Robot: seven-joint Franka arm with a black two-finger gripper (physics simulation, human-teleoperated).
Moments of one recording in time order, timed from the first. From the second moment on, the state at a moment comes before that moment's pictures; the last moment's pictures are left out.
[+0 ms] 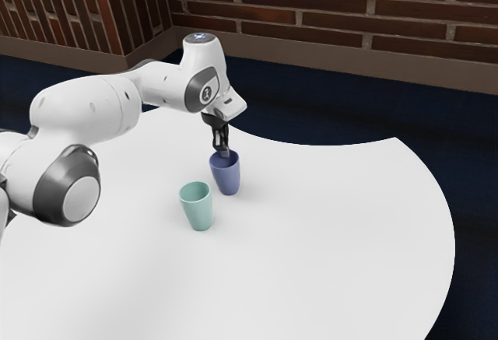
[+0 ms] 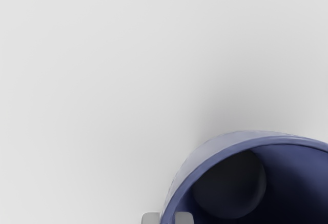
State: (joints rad) arm -0.10 0.81 0.16 -1.13 -0.09 2.05 1.14
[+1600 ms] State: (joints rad) arm -0.16 0.50 0.16 -1.34 -0.12 1.93 1.05
